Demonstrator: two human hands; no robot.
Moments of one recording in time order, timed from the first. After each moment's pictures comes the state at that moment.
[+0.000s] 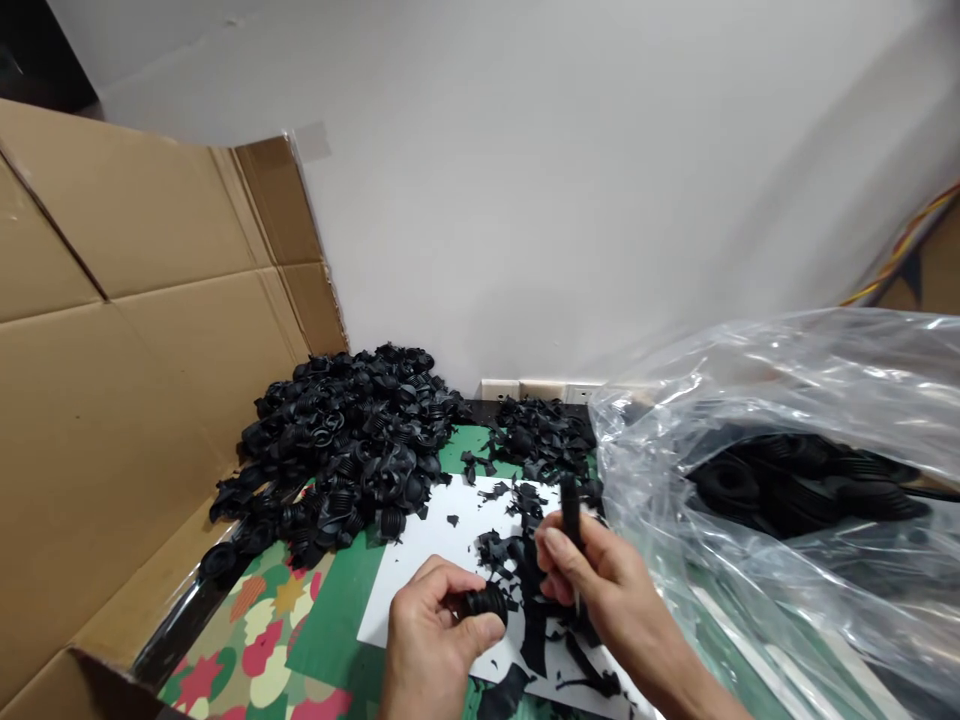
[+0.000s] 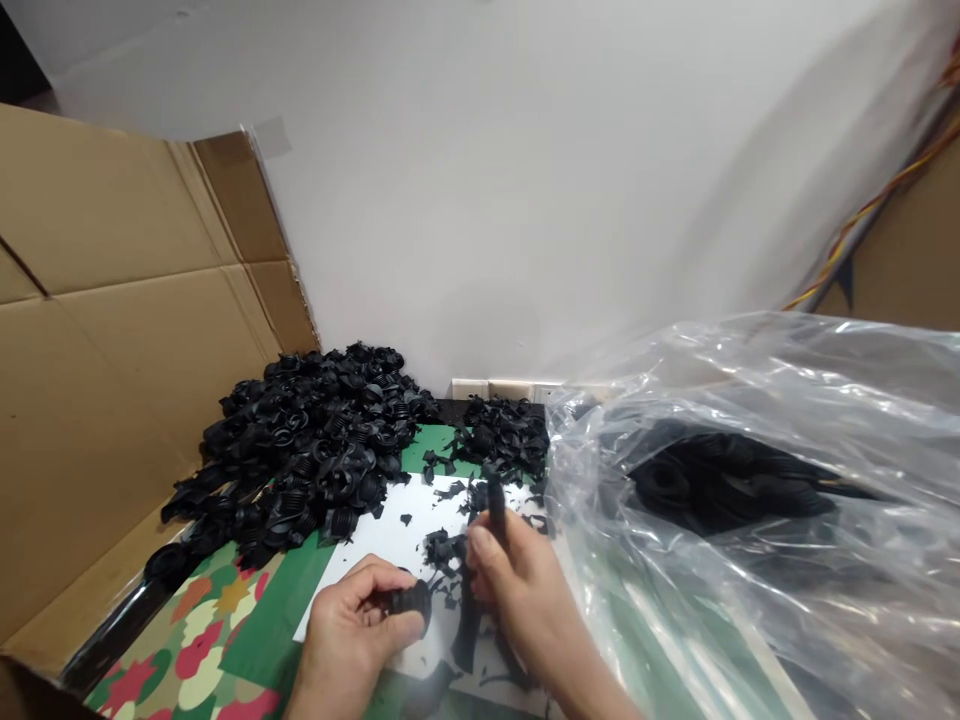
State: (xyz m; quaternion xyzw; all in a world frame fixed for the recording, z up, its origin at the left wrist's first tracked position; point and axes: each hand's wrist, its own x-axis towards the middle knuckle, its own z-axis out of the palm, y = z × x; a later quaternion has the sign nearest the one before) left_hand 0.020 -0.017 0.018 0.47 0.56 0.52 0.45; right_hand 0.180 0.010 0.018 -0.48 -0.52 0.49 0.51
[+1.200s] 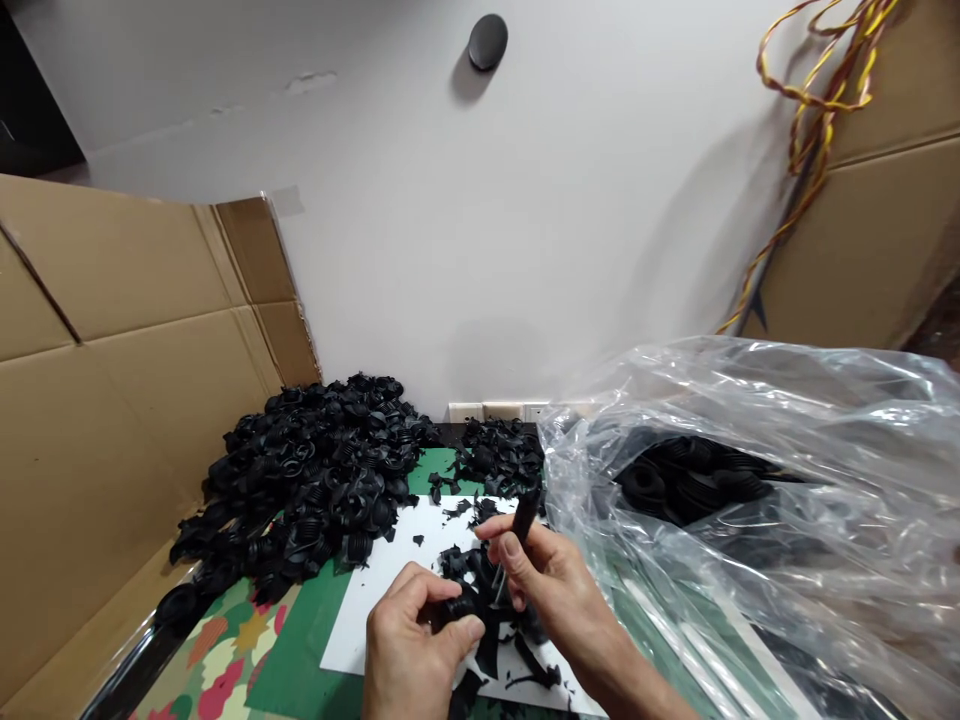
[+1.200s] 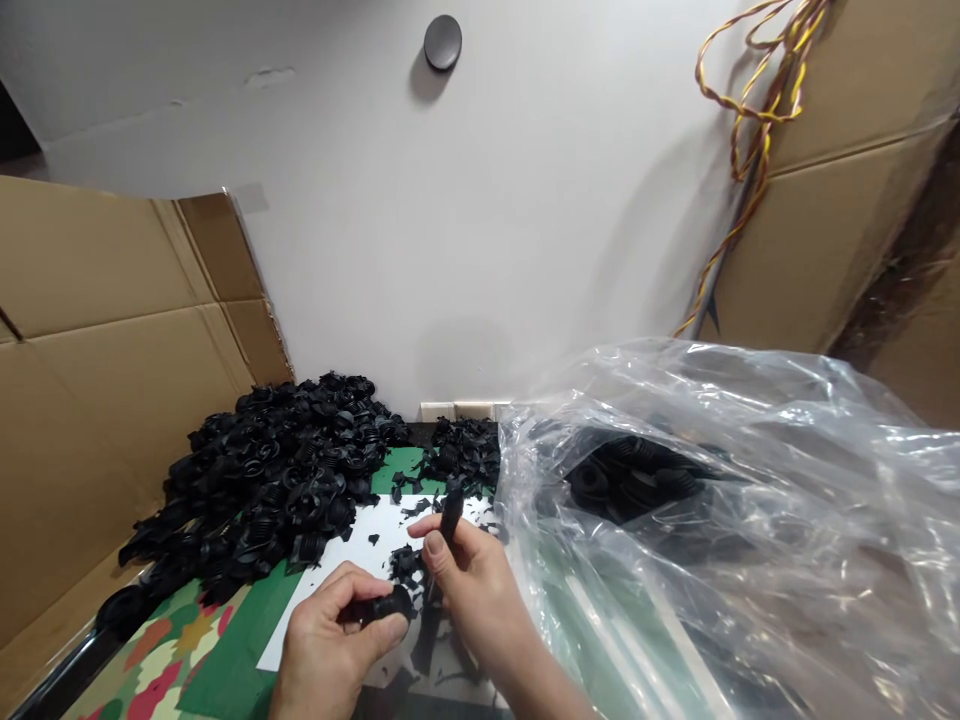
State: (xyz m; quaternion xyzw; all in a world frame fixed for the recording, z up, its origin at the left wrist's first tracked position) left_hand 0.040 -0.018 0.030 0.56 0.56 0.52 0.31; right_hand 0.183 0.002 0.037 -0.41 -0.49 0.54 0.55
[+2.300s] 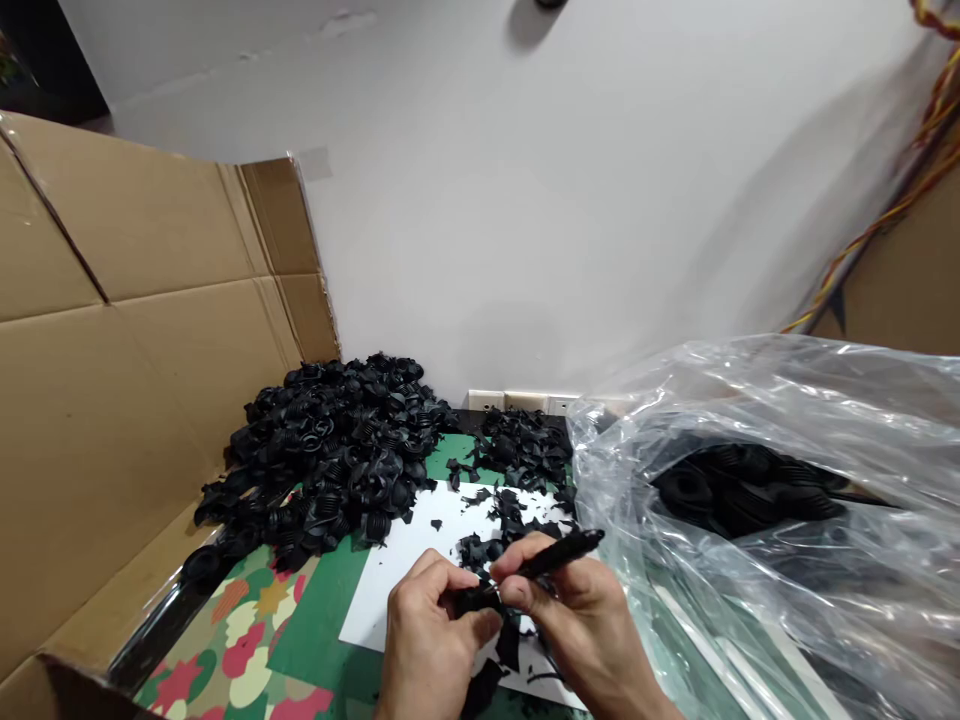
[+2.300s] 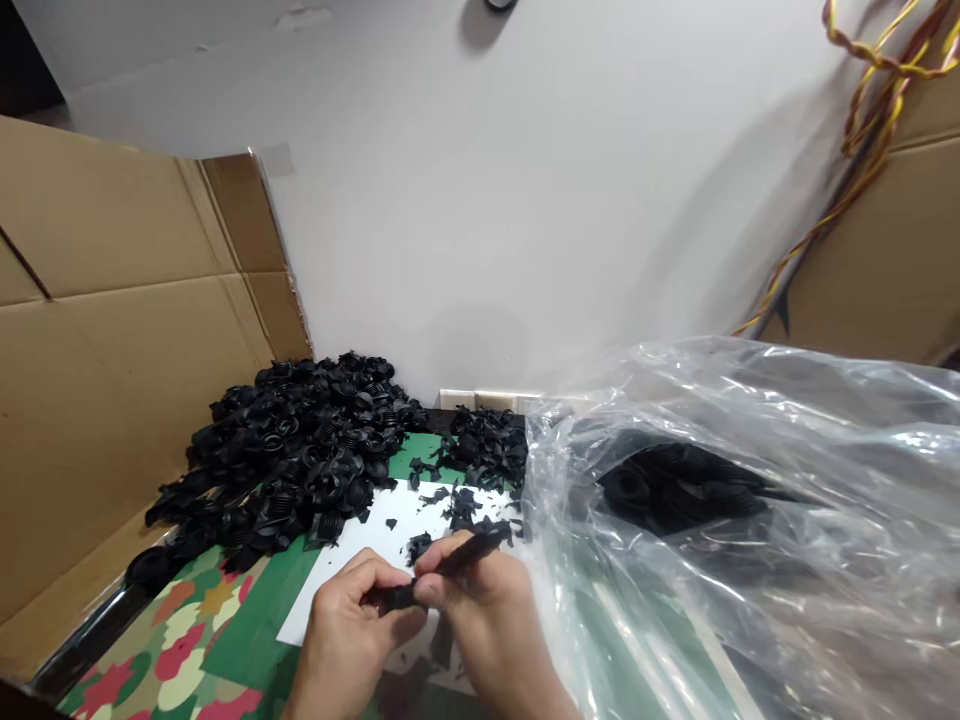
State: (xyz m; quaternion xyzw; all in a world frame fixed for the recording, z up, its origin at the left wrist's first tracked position) left_hand 0.031 -0.016 0.021 0.55 0.59 0.46 0.36; right_hand 0.171 -0.009 0.021 -0.38 -0.61 0.38 0.58
